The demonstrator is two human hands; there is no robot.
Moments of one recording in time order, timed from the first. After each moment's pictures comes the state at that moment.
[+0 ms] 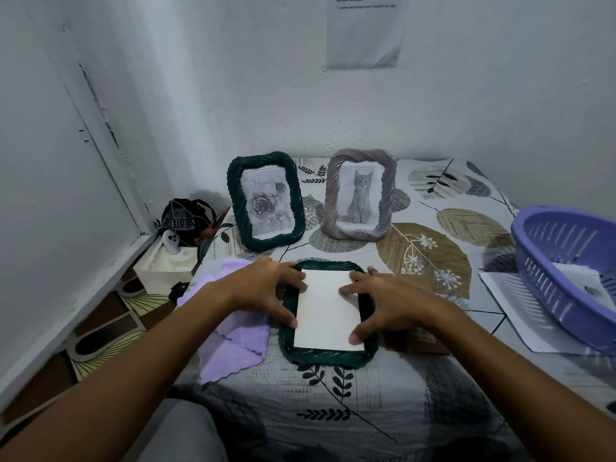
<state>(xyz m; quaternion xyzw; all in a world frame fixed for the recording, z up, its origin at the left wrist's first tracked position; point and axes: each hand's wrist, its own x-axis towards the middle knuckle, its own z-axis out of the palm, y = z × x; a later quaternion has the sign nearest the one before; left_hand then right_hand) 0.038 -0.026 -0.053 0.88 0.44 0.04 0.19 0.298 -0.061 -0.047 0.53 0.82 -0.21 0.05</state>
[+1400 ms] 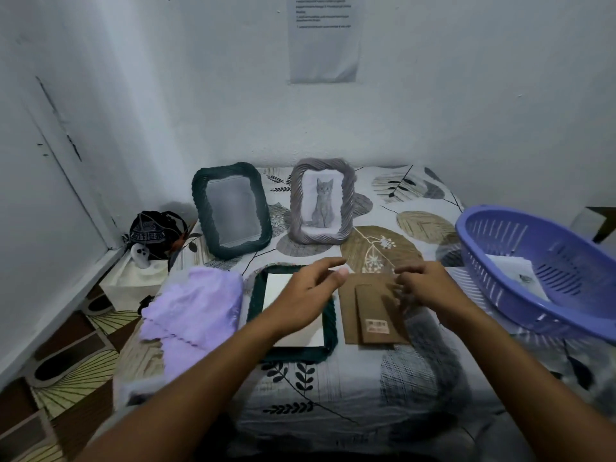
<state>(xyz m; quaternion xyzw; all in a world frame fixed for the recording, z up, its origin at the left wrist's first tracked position) 0.158 -0.088 -0.037 0.71 0.42 0.32 0.45 0.373 -0.101 -0.021 0.70 0.48 -0.38 -0.37</state>
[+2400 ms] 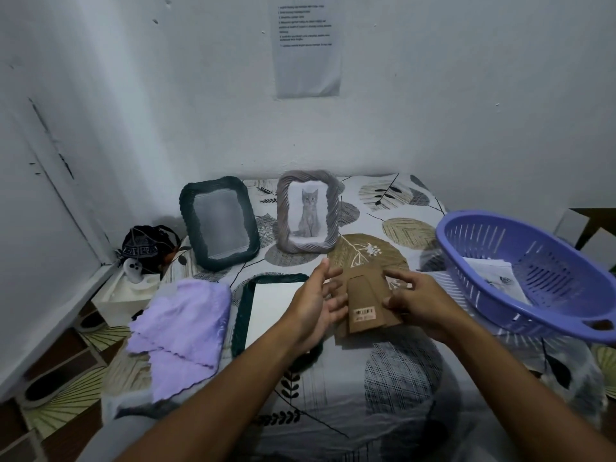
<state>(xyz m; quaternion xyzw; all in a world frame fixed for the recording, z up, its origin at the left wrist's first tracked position) 0.210 -0.103 -0.024 0.41 0.38 0.40 0.73 0.389 -0.116 -0.023 0.62 0.42 -0.51 -0.42</state>
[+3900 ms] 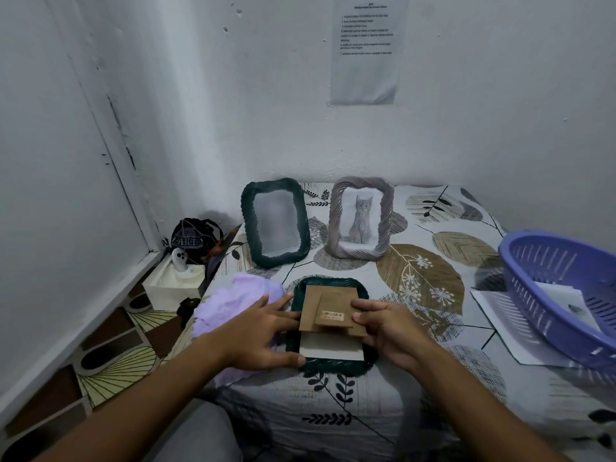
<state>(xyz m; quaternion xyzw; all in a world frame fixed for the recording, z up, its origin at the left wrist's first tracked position) 0.020 -0.088 -0.069 0.91 0.40 0.04 0.12 0.270 -0.105 -0.047 0.50 0.31 -0.67 -0.45</state>
